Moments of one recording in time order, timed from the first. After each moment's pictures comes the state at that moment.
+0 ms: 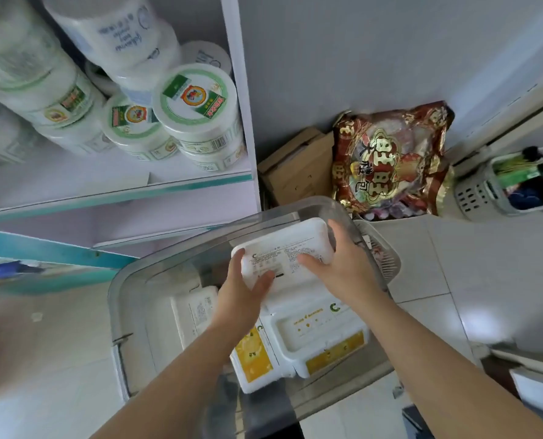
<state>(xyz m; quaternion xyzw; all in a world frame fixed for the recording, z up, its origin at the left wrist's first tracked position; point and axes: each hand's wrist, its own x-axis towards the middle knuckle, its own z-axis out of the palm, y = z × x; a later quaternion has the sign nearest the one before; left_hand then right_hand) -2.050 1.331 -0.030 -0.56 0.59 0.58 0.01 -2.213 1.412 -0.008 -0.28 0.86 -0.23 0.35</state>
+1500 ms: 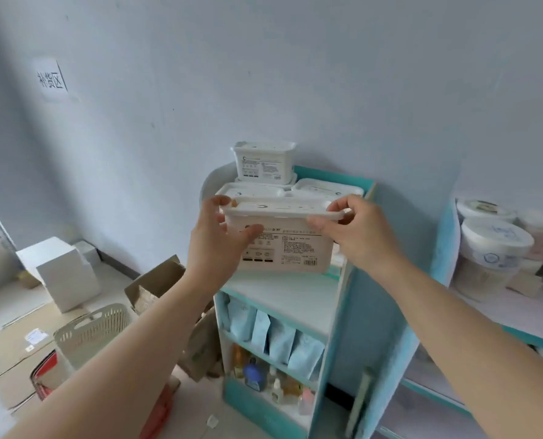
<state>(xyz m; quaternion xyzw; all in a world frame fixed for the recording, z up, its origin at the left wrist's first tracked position) -1.463 1.073 0.384 -0.57 0.57 0.24 -0.54 -1.673 1.069 0.406 -0.64 0.56 -0.47 0.22</state>
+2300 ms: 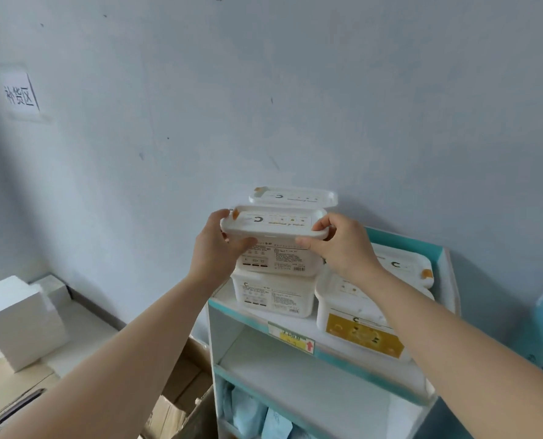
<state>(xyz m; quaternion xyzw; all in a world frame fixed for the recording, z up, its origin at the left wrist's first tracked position) -1.381 0.809 0.375 -0.57 0.60 0.23 -0.52 -1.592 0.830 0.412 -0.67 0.59 -0.42 0.18</state>
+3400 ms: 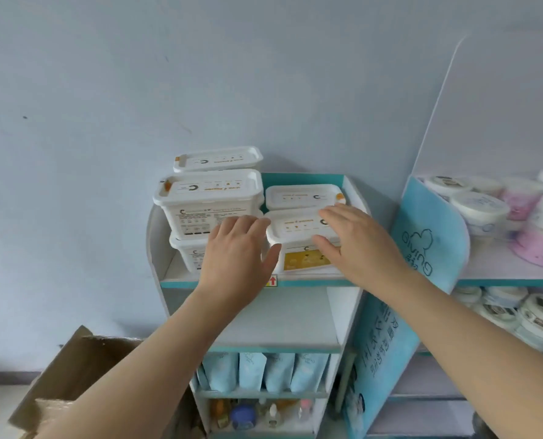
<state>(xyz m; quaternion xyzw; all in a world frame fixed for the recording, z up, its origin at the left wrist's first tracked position) -1.412 0.898 0.361 -0.36 0.87 -0.05 -0.33 -1.589 0.985 0.383 -0.63 0.74 -0.20 -0.13</state>
